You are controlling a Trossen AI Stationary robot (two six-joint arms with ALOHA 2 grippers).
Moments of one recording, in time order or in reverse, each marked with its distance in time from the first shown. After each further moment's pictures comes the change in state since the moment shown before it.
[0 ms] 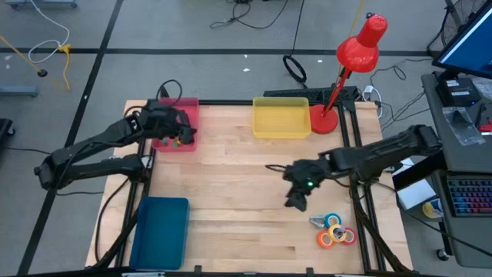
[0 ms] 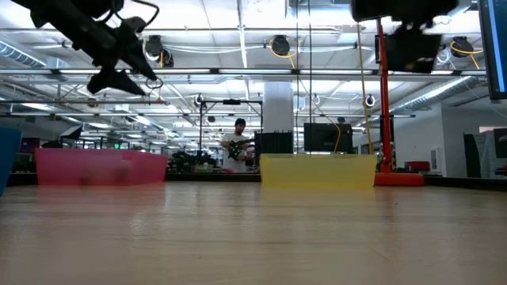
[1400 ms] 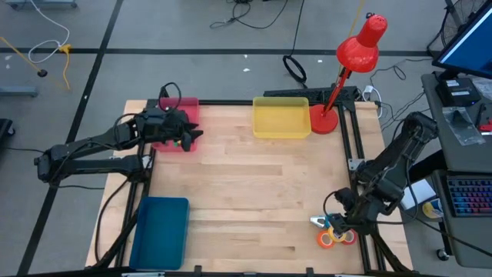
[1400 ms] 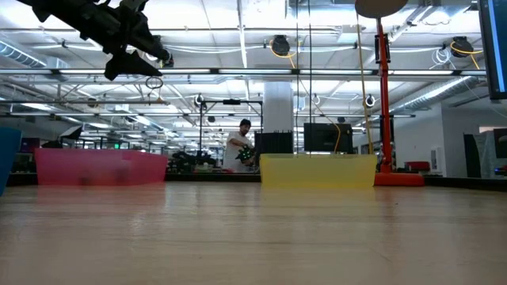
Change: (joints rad) left arm -0.170 -0.008 -0.001 0.170 -0.099 0.110; right arm 0.676 -0.156 0.001 -0.461 0.175 1.239
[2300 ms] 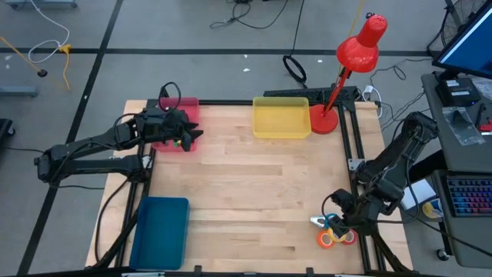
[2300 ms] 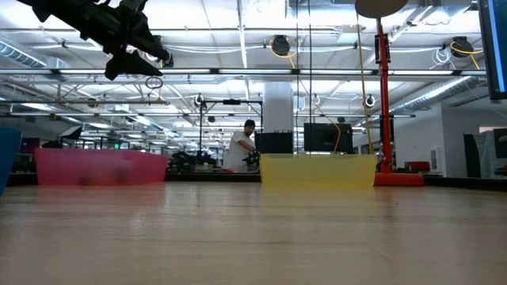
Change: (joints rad) left arm 0.000 0.000 0.000 0.005 0.001 0.010; right arm -0.001 0.000 0.000 0.068 0.078 -0.129
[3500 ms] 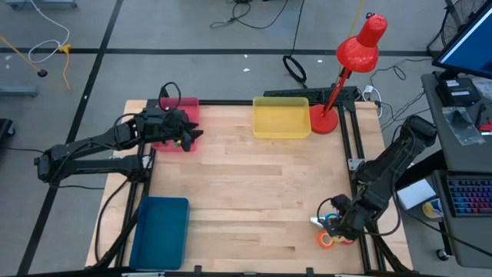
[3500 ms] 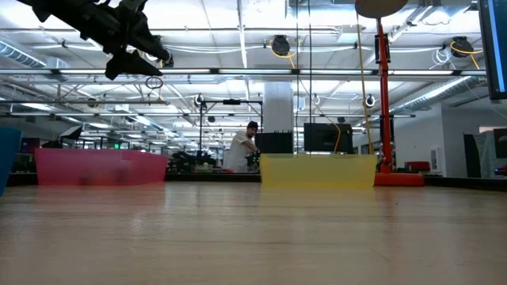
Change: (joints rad) left arm 0.000 0.000 0.000 0.000 0.000 0.017; right arm 0.001 0.100 -0.191 0.123 -0.191 0.239
